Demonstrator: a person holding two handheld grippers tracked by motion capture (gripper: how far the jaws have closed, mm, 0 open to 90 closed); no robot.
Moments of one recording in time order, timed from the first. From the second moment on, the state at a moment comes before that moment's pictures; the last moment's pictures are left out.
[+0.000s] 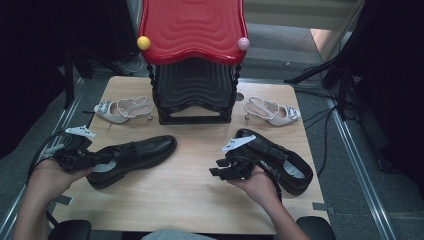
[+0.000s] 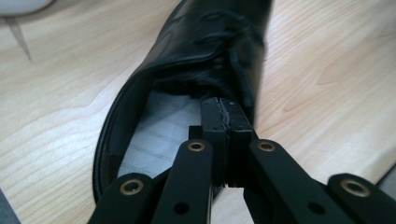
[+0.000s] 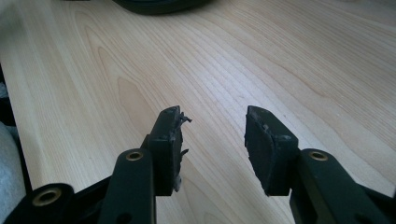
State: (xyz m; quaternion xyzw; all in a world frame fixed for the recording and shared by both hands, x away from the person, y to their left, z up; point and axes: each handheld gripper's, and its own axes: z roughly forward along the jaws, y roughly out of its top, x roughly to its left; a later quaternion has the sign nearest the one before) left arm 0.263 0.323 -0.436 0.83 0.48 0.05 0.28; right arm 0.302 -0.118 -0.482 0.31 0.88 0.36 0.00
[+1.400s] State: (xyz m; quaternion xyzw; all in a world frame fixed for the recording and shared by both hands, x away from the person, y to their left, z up) left arm 0.265 0.285 -0.428 0.84 0.43 0.01 0.33; right arm 0.302 -0.117 -0.484 0.32 0.88 0.36 0.00
